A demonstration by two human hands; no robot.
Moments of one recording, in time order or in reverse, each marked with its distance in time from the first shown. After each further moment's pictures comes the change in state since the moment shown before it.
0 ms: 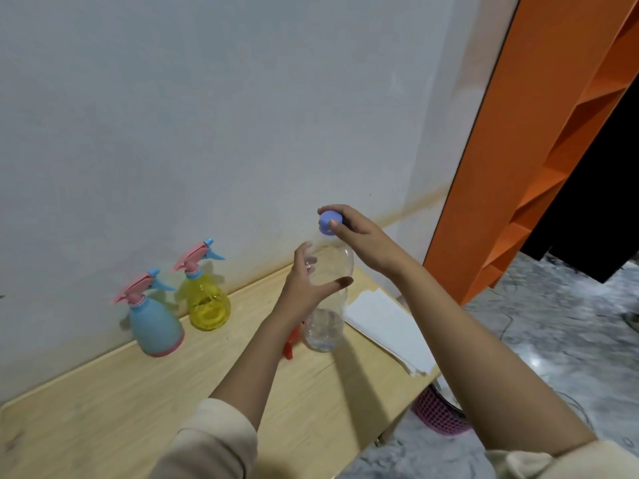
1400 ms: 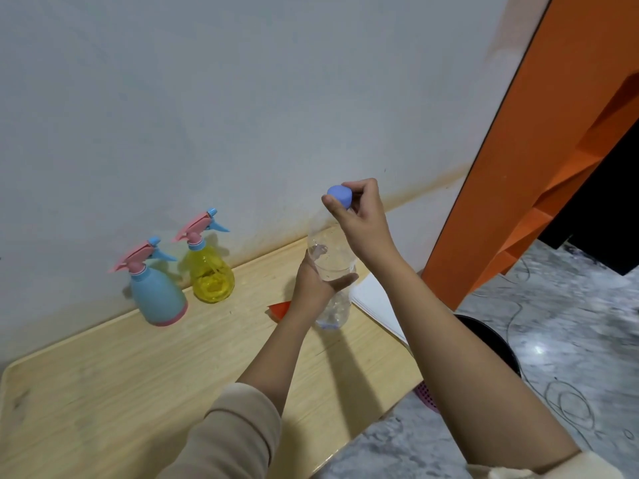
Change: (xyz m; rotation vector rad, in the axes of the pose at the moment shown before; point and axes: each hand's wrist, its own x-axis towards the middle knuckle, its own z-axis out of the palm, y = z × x) left_hand 0.004 -0.040 0.028 -0.057 0.128 -0.047; right_hand 0.008 0.011 0.039 0.223 0.346 -0.072
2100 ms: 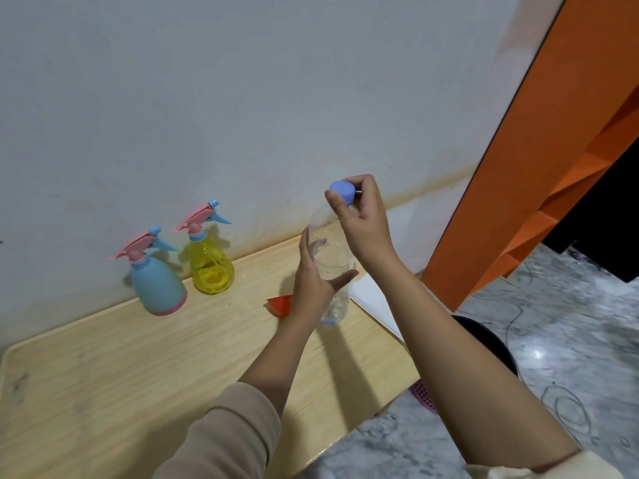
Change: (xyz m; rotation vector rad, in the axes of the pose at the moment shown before) left_hand -0.009 -0.006 0.005 0.067 0.111 0.112; right_hand -0.005 0.003 0.001 -0.070 0.018 -0.064
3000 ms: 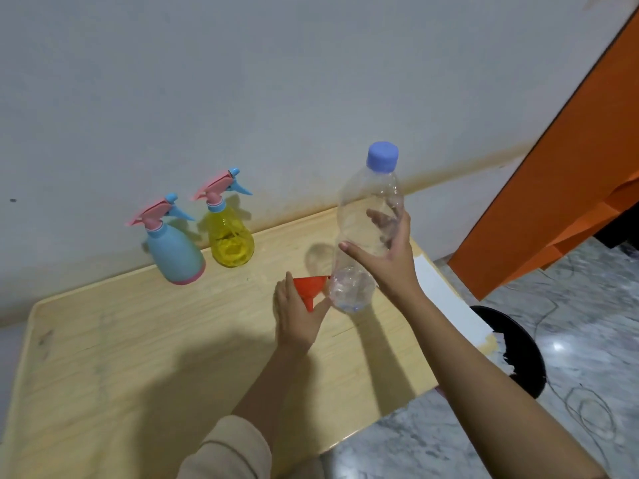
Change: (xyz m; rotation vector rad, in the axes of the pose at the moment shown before) left_hand -0.038 -0.102 -0.024 0.309 0.143 -0.347; right_hand -0.035 0.090 0.005 -0.016 -0.111 0.183
